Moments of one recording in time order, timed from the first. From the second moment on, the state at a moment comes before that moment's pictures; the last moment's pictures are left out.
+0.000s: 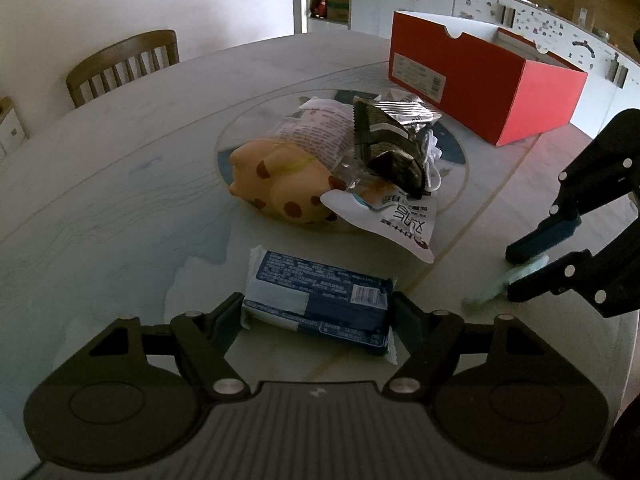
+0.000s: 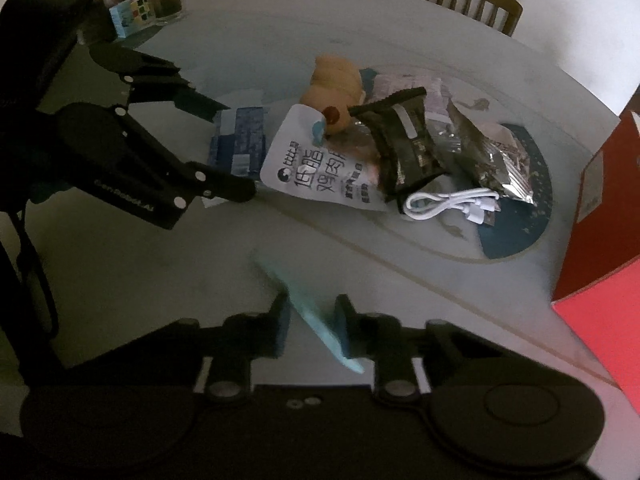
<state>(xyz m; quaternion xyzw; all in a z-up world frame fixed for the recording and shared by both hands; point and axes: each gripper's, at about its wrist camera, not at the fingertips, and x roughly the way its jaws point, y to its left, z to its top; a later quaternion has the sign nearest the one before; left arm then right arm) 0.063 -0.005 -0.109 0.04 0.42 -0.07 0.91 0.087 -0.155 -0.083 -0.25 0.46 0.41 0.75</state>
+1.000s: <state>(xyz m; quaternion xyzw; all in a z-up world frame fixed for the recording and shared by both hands) 0.050 -0.037 -0.014 0.00 0.38 -0.07 0.92 0.100 -0.229 -0.016 -0.16 0.44 0.31 0.83</state>
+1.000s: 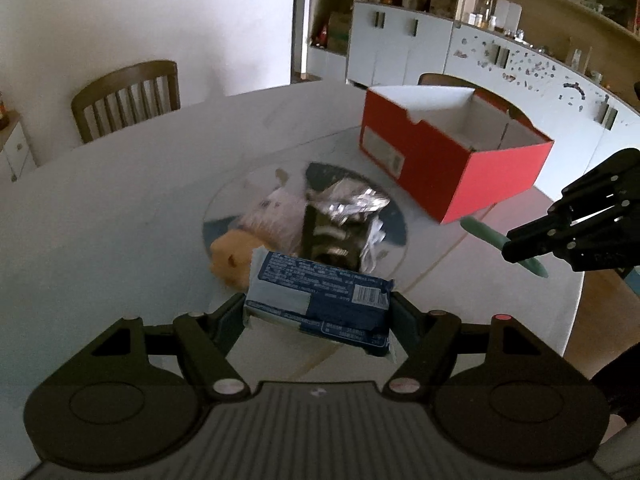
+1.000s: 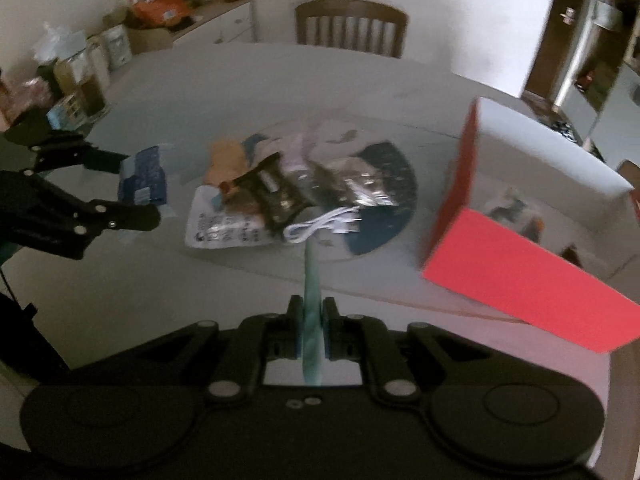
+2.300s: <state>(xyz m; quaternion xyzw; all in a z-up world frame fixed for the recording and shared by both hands) 0.208 -0.227 0.056 0.07 0.32 -0.16 0.93 0.248 -0.400 0.045 -0.07 0.41 0.26 0.87</state>
